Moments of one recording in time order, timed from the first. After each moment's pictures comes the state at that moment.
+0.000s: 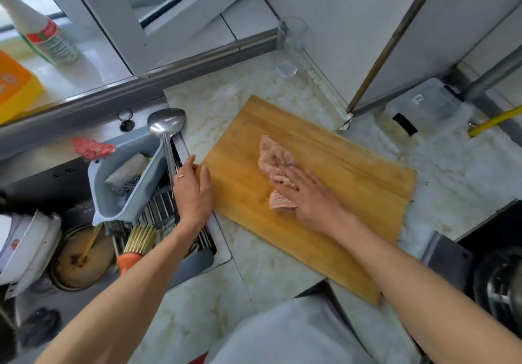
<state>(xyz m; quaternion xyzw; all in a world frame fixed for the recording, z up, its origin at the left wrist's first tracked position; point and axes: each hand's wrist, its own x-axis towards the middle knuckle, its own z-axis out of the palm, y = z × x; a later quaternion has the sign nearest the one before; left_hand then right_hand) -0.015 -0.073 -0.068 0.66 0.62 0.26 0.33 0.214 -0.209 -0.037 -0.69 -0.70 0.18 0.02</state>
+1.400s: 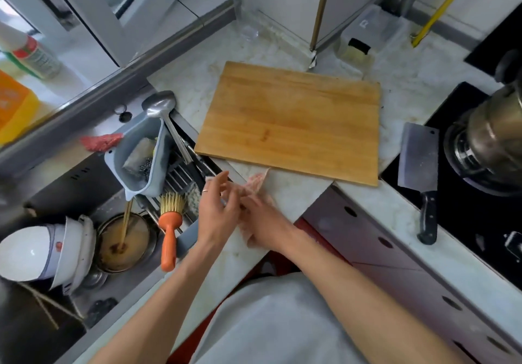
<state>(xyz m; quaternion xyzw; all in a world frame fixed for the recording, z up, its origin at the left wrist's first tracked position) -0.123 -0.200 -0.021 0.75 0.45 0.19 0.45 -0.020 -0.295 -0.036 -0.73 -0.59 0.29 0.16</state>
